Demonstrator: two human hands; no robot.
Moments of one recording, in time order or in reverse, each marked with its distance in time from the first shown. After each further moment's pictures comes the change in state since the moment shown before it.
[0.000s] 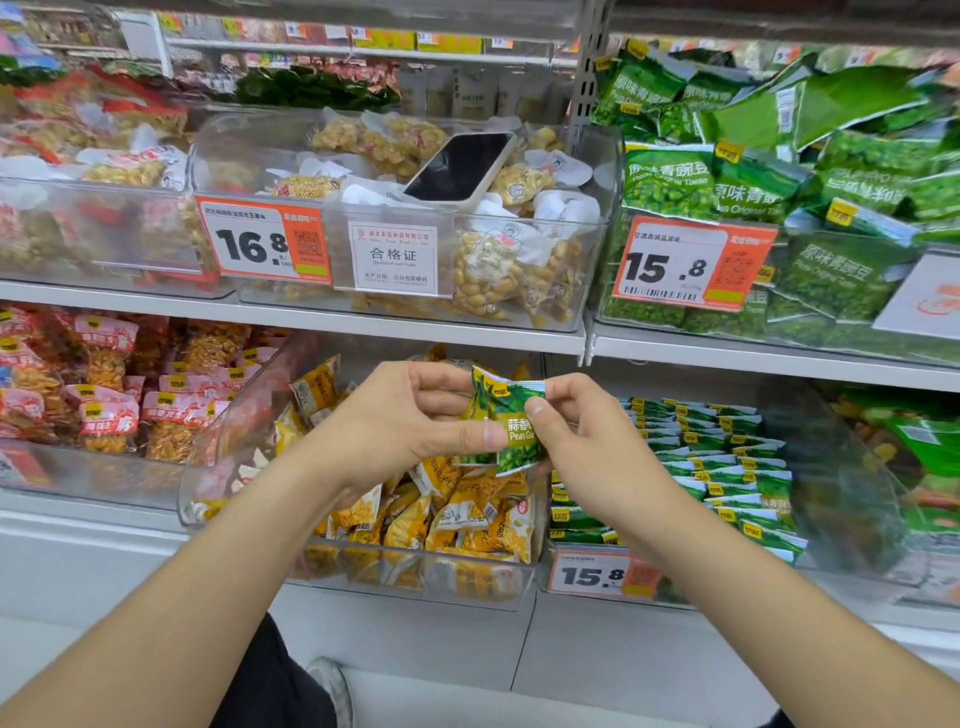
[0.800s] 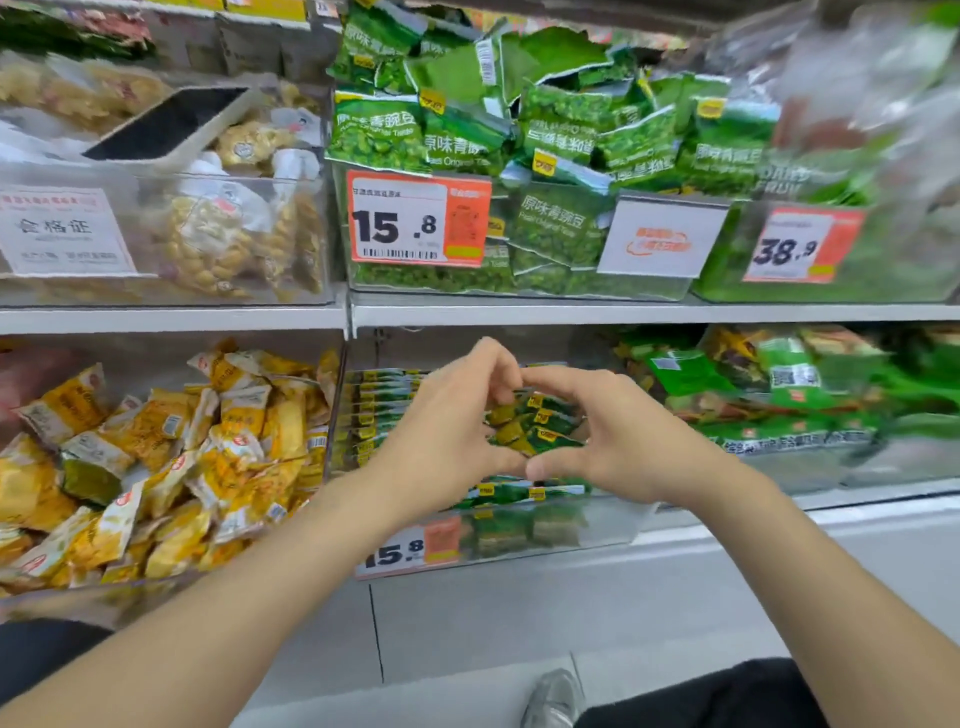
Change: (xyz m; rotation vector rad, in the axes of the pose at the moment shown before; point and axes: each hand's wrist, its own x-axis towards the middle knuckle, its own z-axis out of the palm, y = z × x) left_hand 0.074 0.001 0.204 0.547 -0.055 0.446; right_hand -0.056 0.059 -0.194 -0.574 -0.152 -0.103
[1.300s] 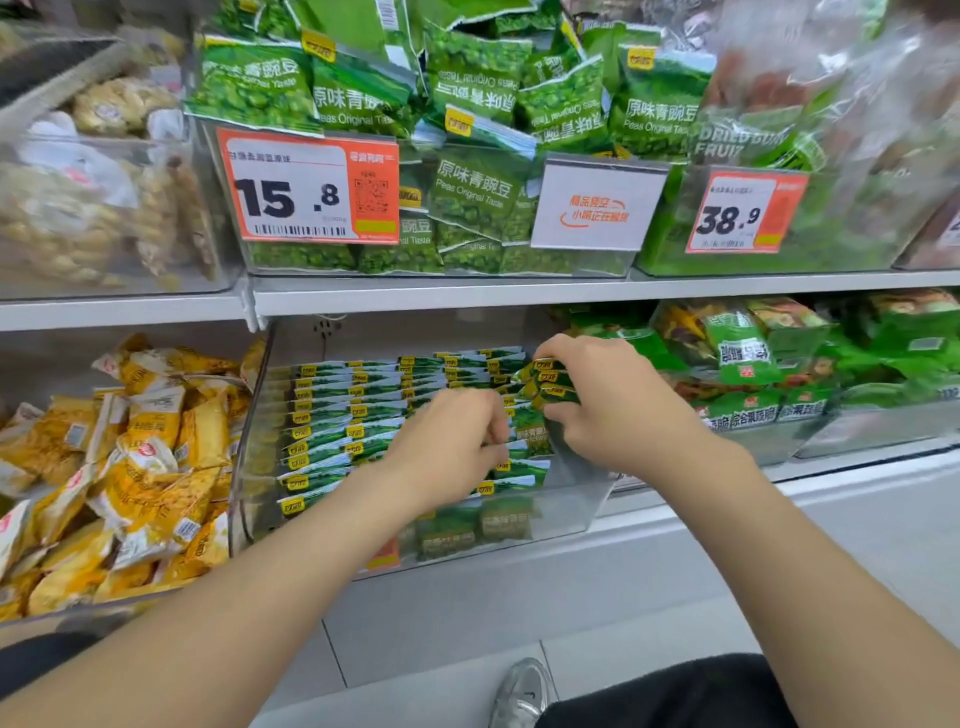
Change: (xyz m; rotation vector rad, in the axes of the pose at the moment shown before) left_hand 0.039 -0.021 0.076 0.260 -0.240 -0.104; right_hand -0.001 0.050 -0.013 -0.440 0.160 0.215
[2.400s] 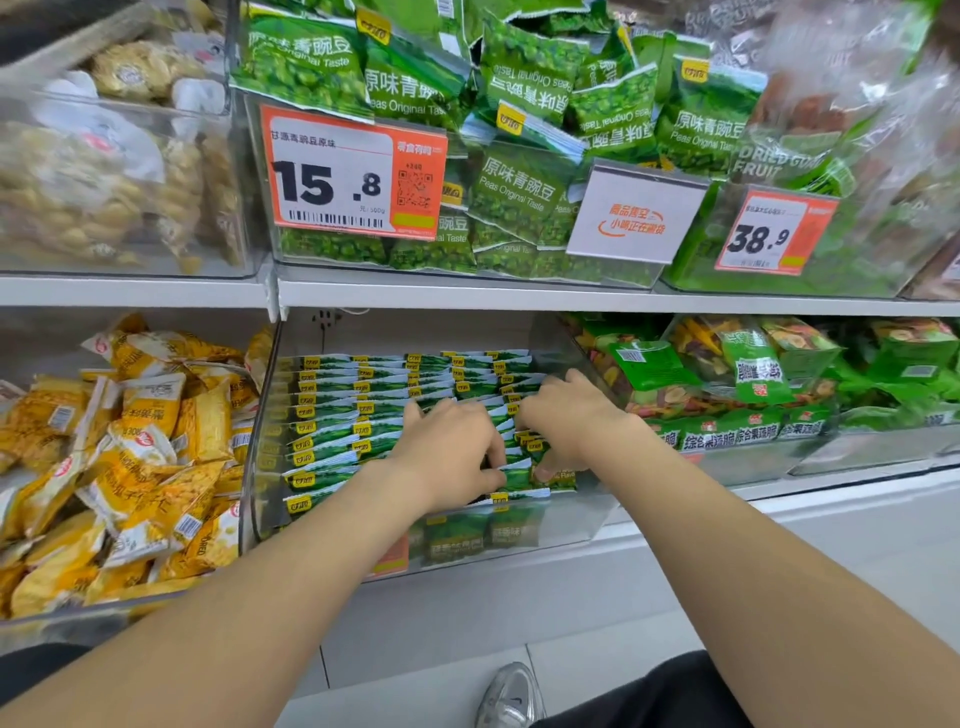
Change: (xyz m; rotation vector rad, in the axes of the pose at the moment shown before) left_hand 0.001 -0.016 0.002 0.170 -0.146 -0.007; right_hand 0.060 -0.009 0.057 -0.551 -0.549 -0.109
